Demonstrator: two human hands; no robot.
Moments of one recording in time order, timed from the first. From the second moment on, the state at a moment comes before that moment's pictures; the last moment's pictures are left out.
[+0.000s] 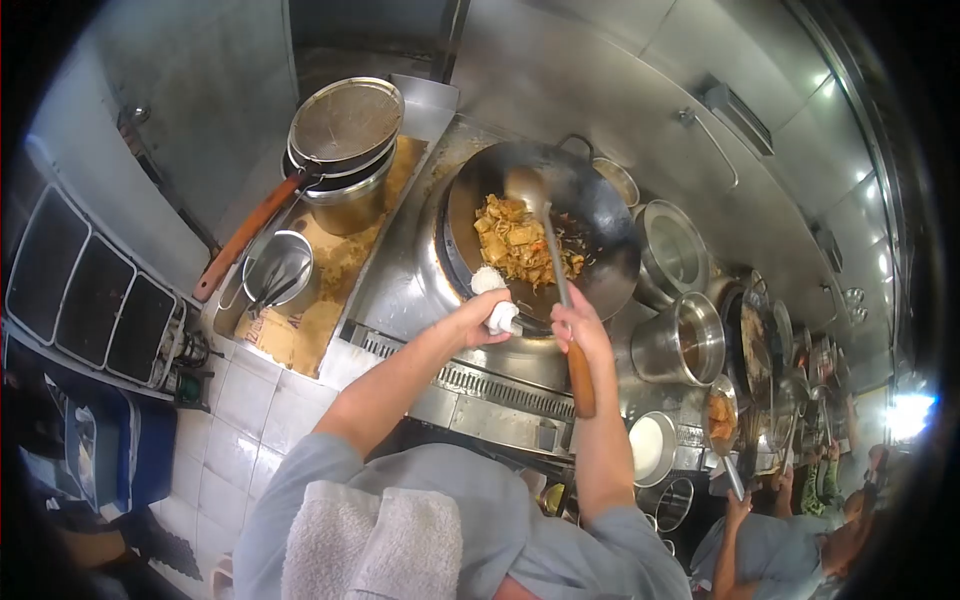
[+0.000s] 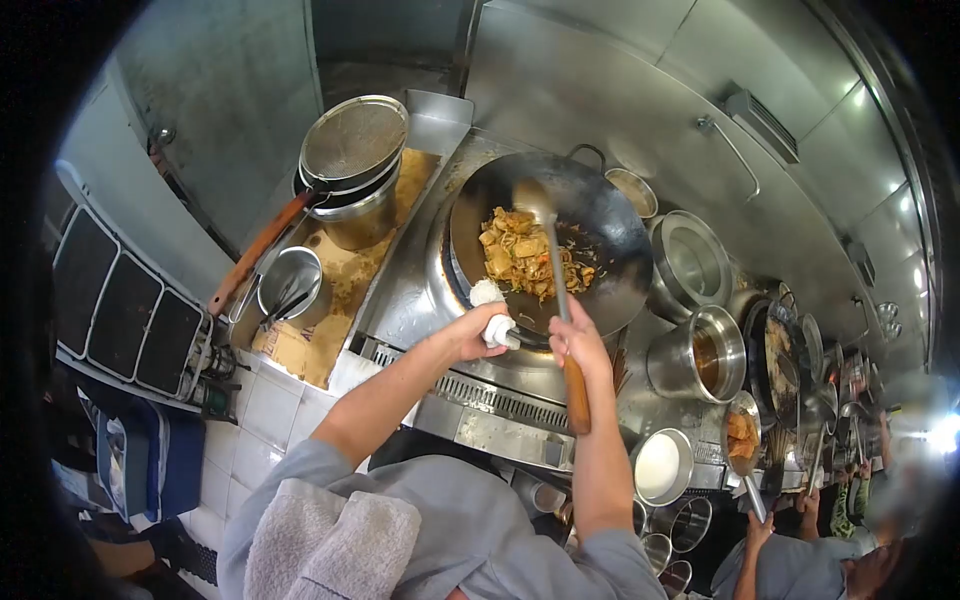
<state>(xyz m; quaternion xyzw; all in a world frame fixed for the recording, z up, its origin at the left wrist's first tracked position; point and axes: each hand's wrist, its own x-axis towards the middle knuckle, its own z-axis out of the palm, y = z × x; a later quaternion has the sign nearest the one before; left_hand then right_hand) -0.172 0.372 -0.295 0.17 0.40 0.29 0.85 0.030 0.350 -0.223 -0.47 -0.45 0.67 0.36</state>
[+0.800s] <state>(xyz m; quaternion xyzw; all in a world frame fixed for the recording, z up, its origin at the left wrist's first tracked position) -0.152 0.340 -0.314 0.12 0.33 0.37 0.86 0.056 0.194 -0.158 -0.65 -0.63 0.40 0.18</state>
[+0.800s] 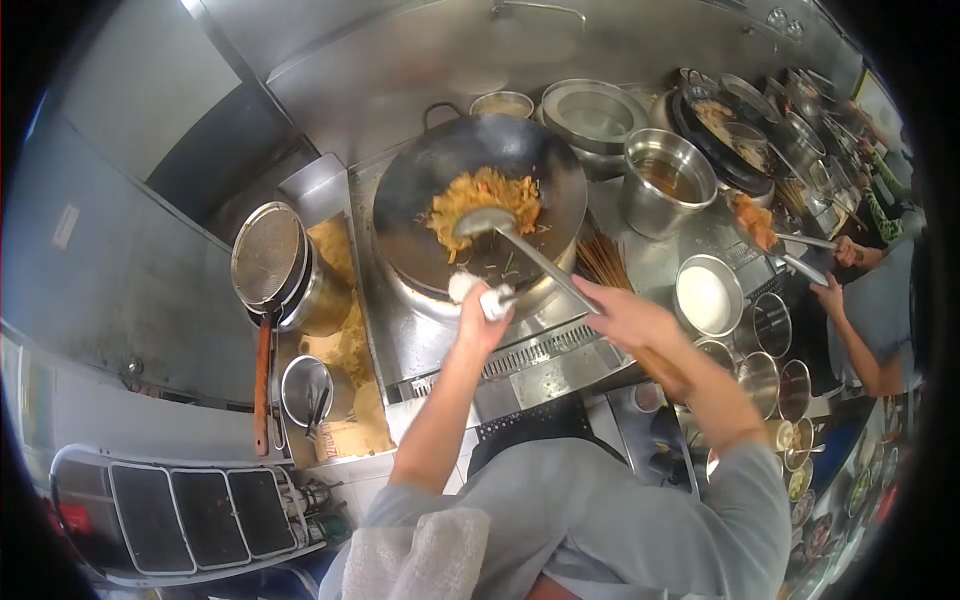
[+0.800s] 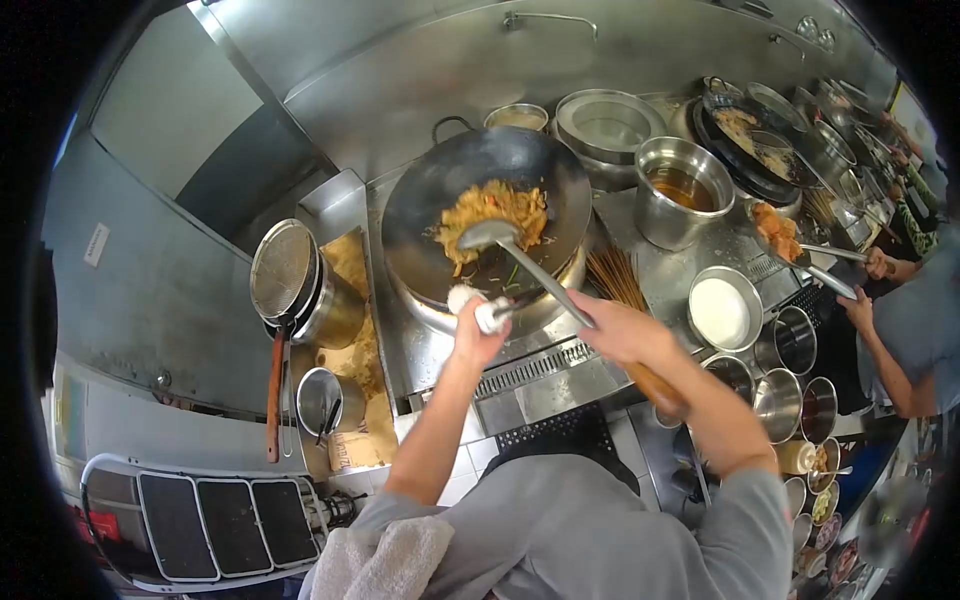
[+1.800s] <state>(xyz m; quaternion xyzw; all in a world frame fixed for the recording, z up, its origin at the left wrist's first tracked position) -0.220 0.294 -0.269 0.12 0.26 0.33 0.90 -0.054 0.070 -0.159 -0.64 -0.35 0.47 0.49</state>
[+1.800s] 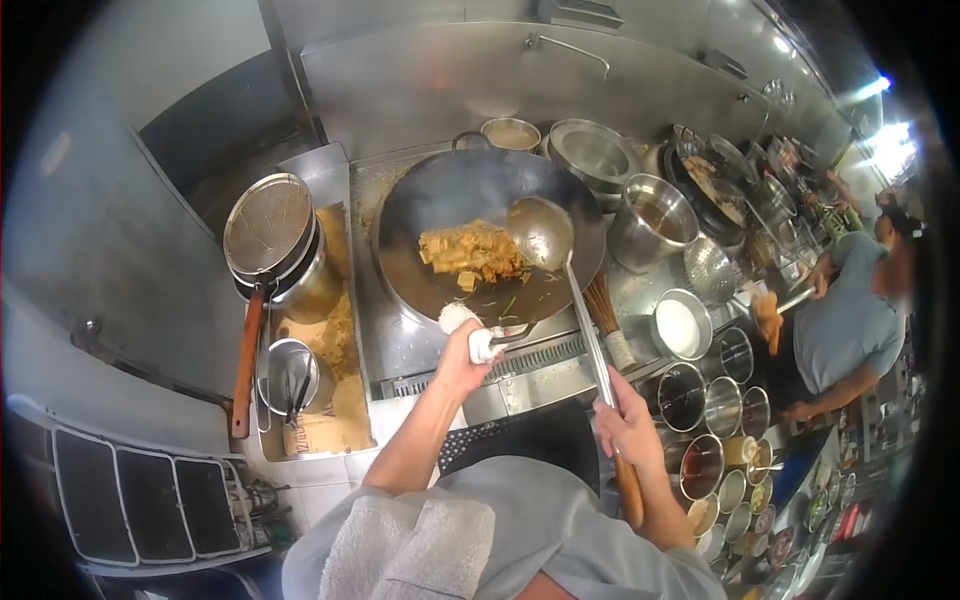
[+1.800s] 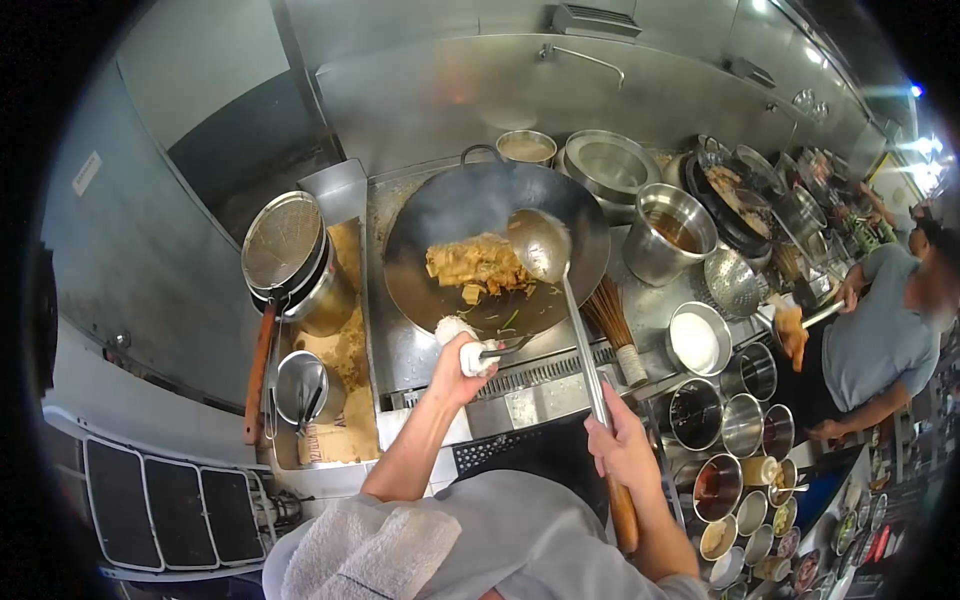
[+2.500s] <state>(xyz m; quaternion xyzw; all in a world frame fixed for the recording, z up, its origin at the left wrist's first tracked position) -0.244 0.268 -0.281 0.23 0.41 0.30 0.83 -0.089 0.158 -0.160 -0.19 0.07 0.76 0.62</state>
